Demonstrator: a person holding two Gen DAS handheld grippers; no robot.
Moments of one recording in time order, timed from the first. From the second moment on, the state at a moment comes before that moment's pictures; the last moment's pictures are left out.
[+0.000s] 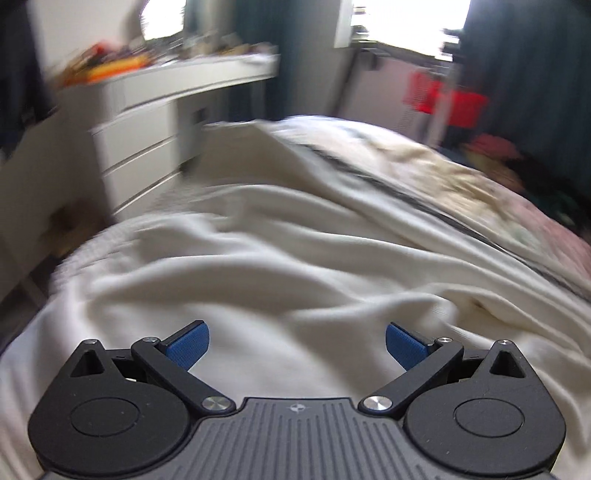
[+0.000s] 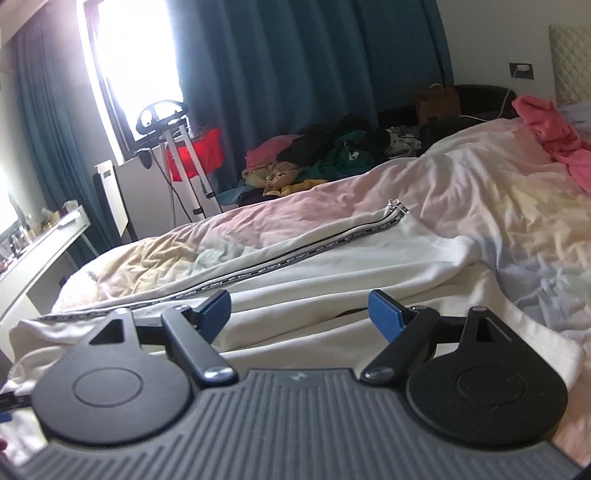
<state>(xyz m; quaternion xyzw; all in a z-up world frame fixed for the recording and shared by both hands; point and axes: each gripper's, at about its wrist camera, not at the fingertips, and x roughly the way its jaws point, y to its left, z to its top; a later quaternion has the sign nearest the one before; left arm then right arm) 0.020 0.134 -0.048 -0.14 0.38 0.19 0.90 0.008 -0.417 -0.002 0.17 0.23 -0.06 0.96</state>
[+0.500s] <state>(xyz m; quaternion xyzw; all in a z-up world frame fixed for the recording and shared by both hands) -0.037 0.298 -0.054 -0.28 0.36 0.41 0.79 0.001 -0.449 -0.004 0.23 0.21 -0.12 0.94</state>
